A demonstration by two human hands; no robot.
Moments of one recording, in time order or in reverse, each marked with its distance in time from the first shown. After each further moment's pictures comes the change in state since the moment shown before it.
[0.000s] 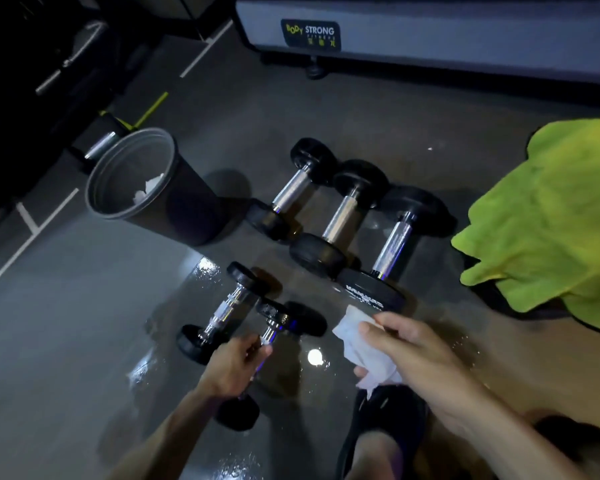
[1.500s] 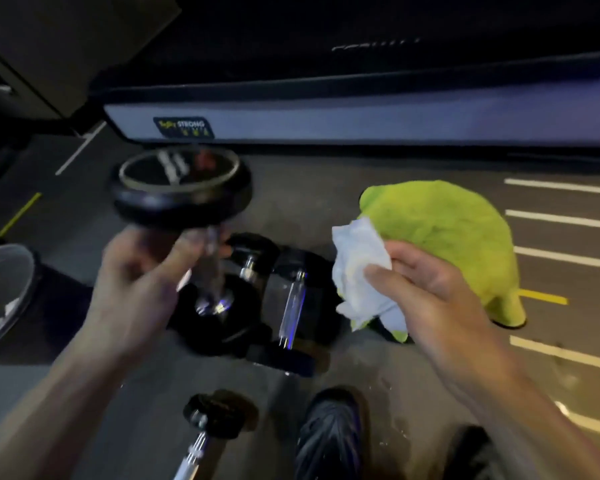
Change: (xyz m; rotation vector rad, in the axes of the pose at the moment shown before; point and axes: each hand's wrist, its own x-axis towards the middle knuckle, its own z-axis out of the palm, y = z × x) left_hand 0.014 0.291 -0.147 -0.742 0.256 0.690; right_hand -0.054 -0.107 -0.101 0.039 0.434 -0.532
